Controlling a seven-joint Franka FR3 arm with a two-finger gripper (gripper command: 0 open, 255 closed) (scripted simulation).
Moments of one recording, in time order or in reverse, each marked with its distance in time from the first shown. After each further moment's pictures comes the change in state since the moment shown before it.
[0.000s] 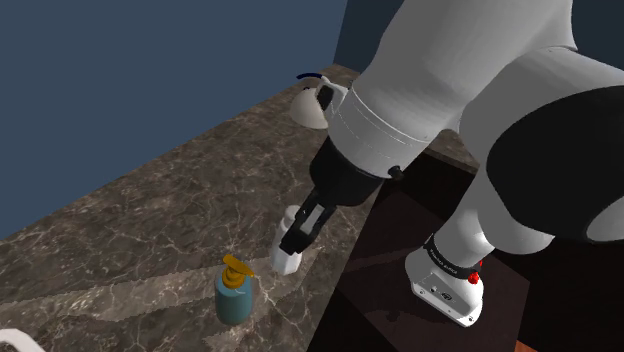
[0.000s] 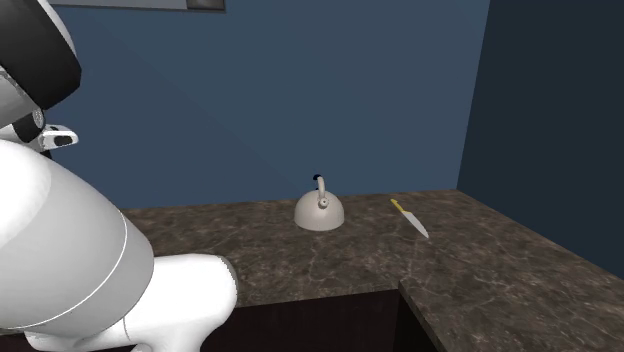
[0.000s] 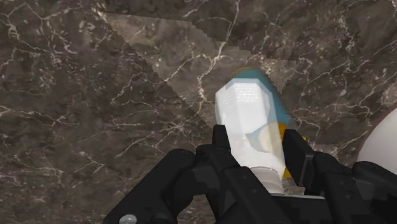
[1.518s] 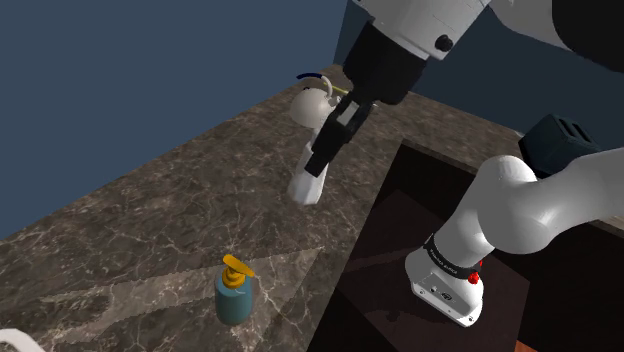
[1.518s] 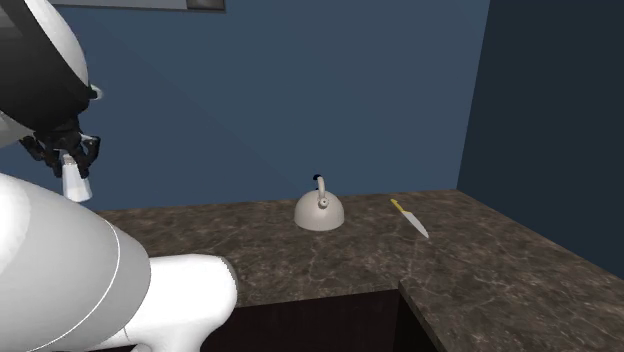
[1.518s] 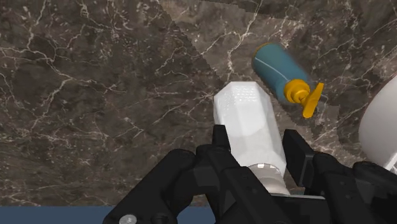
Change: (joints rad) arm -0.014 -0.084 -0.204 0.128 -0.071 -0.249 -0.110
